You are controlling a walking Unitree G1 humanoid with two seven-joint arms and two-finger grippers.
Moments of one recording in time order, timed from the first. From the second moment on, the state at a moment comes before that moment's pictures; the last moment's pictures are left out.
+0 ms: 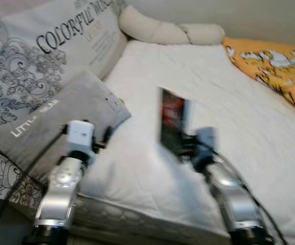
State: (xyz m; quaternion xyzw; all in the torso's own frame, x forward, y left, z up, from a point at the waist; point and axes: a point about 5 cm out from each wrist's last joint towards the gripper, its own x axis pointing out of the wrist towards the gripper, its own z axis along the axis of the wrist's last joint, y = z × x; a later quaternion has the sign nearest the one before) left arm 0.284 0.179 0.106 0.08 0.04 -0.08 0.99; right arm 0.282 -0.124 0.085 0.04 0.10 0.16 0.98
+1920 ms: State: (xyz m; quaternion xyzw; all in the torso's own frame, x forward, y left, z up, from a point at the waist) left arm 0.202 0.202 0.122 0.21 0.18 -0.40 0.87; right arm 0.353 -0.081 0.071 0.24 0.33 0.20 0.89
